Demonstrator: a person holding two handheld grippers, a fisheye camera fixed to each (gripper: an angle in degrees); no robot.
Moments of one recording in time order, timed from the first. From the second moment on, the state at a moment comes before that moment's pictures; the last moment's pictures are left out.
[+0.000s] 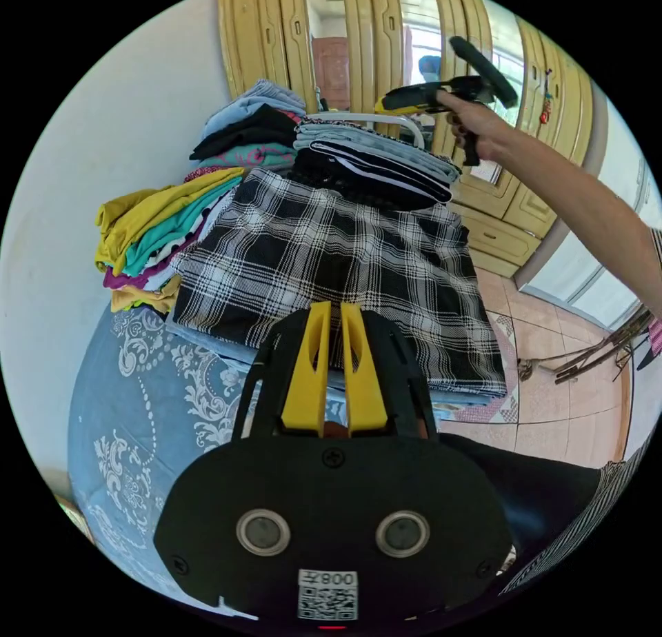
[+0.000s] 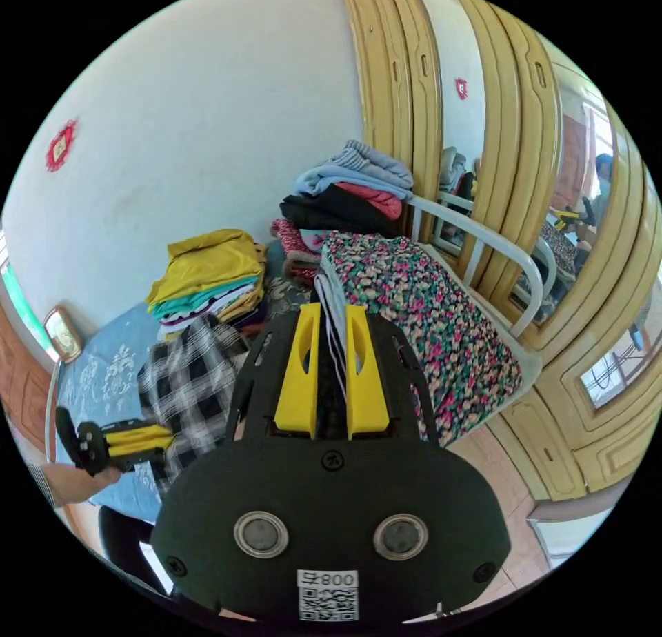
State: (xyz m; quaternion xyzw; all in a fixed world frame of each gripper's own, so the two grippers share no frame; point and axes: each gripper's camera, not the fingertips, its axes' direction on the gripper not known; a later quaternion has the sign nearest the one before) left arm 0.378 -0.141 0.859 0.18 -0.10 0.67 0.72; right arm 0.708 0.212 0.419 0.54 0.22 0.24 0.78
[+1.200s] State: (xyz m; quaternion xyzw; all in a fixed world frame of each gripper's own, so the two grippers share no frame) left arm 0.222 -0.049 0.729 0.24 0.07 0.61 0.75; right arm 0.695 0.401 0.385 0.66 0.07 0.16 0.73
